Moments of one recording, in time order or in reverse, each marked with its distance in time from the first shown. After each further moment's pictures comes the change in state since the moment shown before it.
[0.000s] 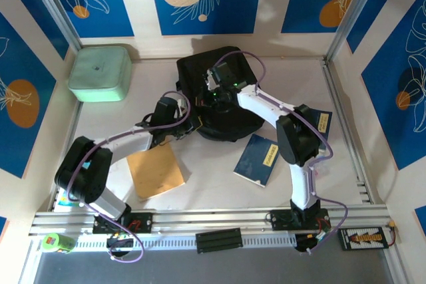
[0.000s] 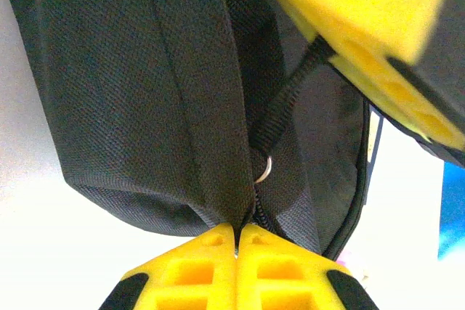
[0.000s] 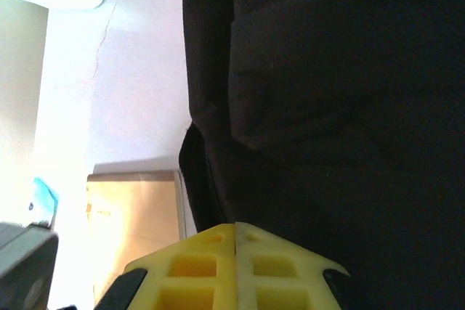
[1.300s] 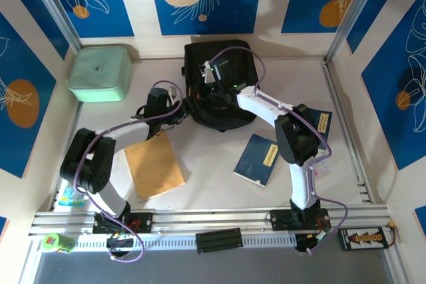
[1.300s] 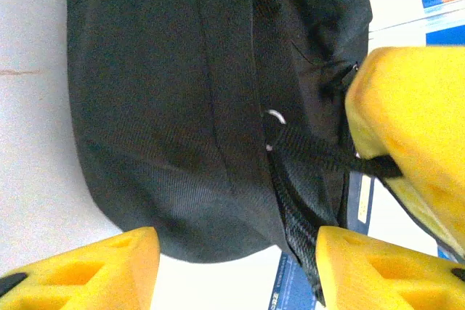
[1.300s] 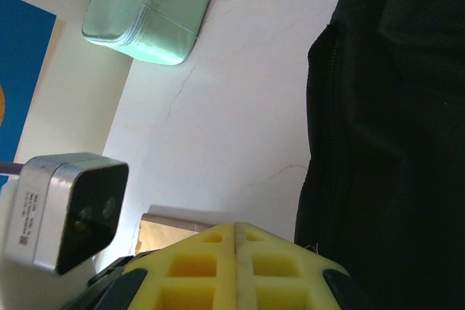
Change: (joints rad) left arm 0.132 0.100 0.075 0.116 0.002 0.040; right arm 0.003 -0.003 -0.038 0.267 -0.074 0.035
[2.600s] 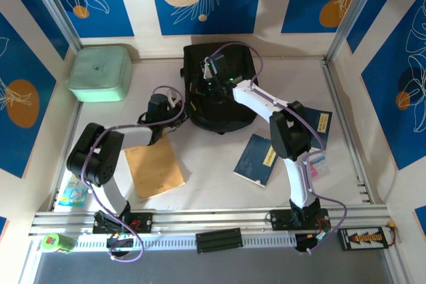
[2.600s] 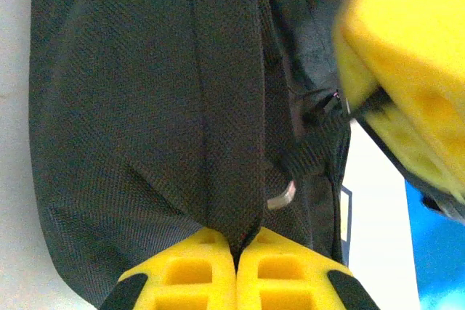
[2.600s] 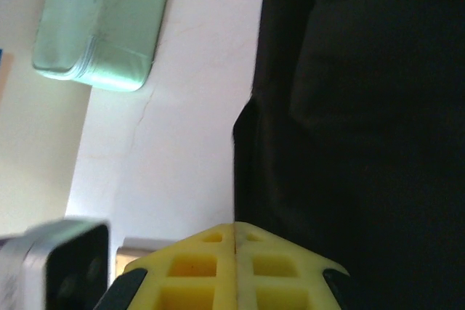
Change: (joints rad) left arm -0.005 0.064 -0.109 0.299 0.005 -0.066; right arm -0.013 0.116 0.193 -0.148 0.113 0.036
